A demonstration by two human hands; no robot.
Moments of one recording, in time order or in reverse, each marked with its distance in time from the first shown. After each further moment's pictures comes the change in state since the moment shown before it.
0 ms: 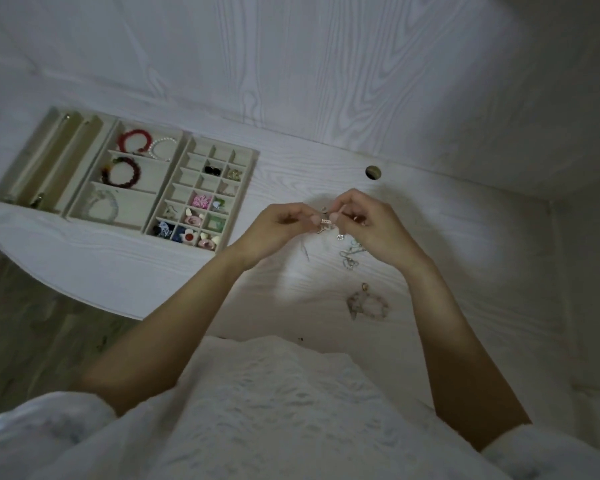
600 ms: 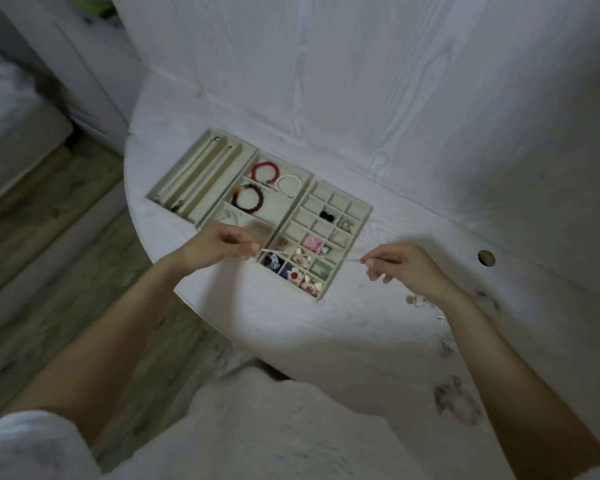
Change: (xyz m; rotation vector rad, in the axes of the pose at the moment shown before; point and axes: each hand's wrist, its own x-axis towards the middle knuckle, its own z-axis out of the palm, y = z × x) left_hand -0.092 -0.046 -0.231 0.170 0.260 -0.164; right_hand 0.109 -0.028 0.071 0.006 -0.346 0.103
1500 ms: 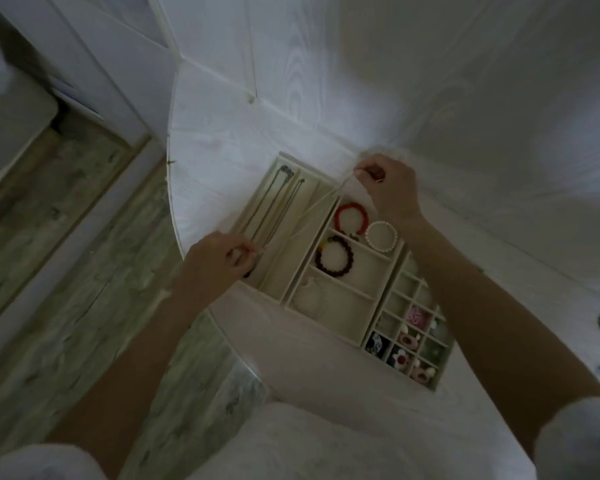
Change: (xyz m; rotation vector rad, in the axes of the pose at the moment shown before) left_hand 0.071 -0.096 -0.184 0.477 0.395 0.175; right_hand 0.306 -0.139 0.109 -0.219 0.482 -0.175
